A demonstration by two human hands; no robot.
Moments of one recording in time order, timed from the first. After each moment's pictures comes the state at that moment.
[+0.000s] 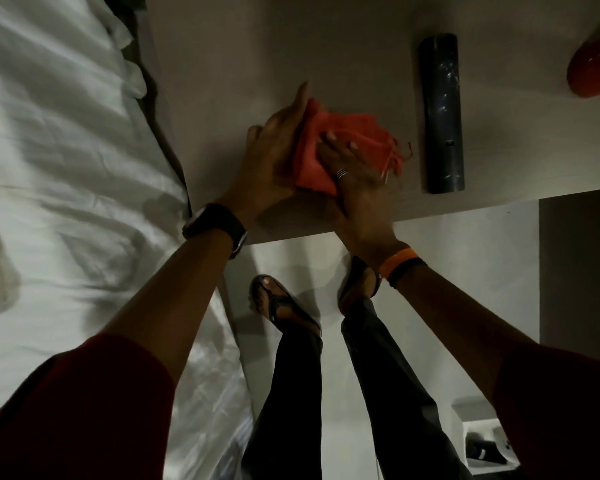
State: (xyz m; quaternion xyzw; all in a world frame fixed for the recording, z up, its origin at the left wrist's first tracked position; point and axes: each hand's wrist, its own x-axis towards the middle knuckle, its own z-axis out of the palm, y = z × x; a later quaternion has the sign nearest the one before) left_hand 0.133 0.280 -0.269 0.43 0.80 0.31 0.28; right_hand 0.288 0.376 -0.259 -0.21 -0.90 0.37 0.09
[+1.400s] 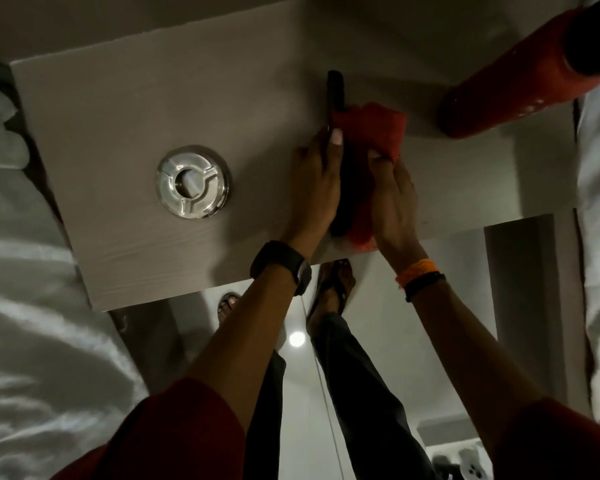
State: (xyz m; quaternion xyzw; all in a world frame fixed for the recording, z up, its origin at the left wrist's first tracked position) left_hand 0.270 0.503 -0.243 0.09 0.77 0.48 0.40; right_hand 0.347 0.556 -0.222 -0.58 -0.57 0.57 0.10
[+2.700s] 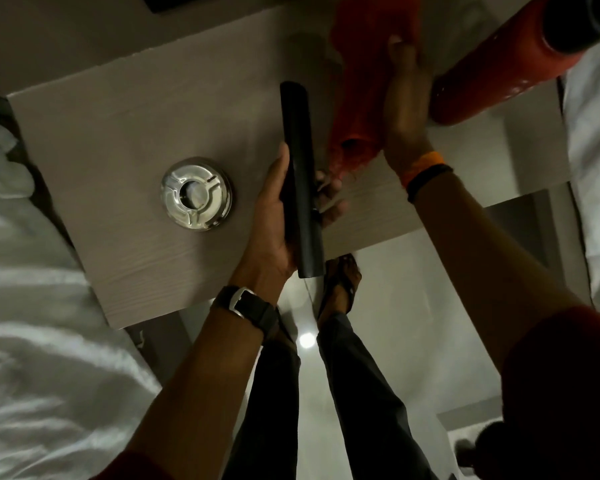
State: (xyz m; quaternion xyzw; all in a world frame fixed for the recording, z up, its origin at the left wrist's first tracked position) left_hand 0.251 0.447 -0.211 -0.17 0.43 0.66 0.60; right_hand 0.280 0.631 -0.221 -0.55 -0.51 0.61 0.25
